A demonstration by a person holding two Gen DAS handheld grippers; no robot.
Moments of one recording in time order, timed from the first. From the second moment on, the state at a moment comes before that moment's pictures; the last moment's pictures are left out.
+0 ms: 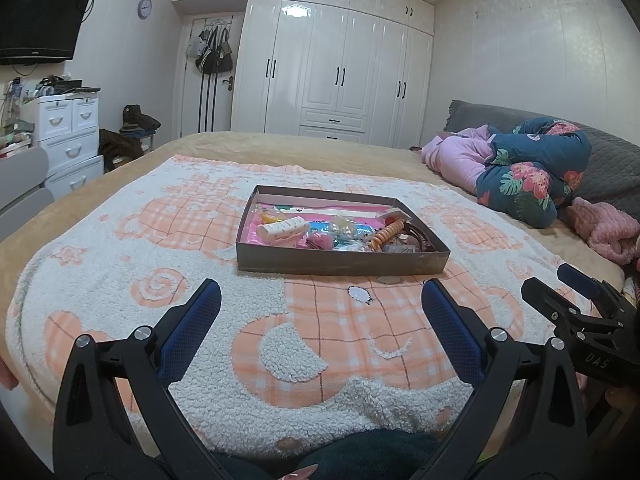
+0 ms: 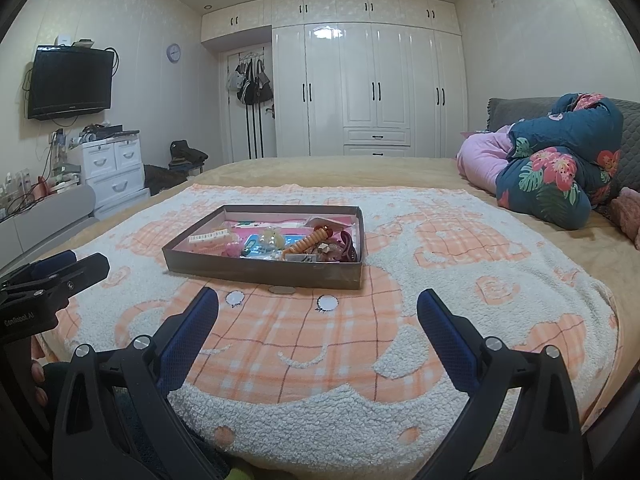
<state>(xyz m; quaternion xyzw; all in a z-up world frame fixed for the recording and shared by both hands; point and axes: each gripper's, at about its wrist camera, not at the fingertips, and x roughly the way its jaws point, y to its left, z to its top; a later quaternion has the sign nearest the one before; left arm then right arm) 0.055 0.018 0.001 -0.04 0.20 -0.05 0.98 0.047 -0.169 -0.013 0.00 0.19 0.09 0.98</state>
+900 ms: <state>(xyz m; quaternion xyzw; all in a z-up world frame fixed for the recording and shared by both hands) 0.054 0.013 0.001 -0.04 0.21 -0.05 0.98 0.048 -0.168 -0.015 0.00 0.19 0.09 0.98</state>
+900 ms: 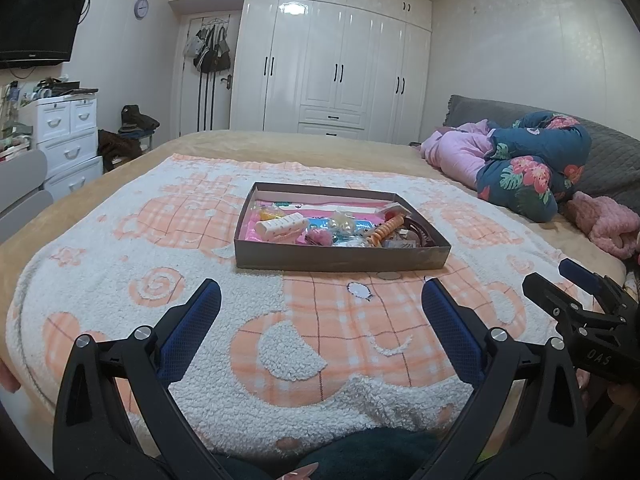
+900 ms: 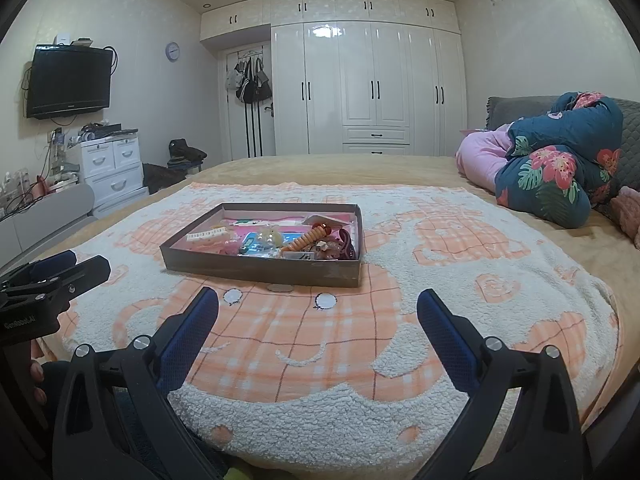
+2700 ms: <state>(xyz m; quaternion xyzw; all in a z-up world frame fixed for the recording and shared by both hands) 0.103 0.066 0.006 -0.10 0.25 0.01 0.96 0.118 -0.217 -0.009 0.04 0.24 0.03 0.97</state>
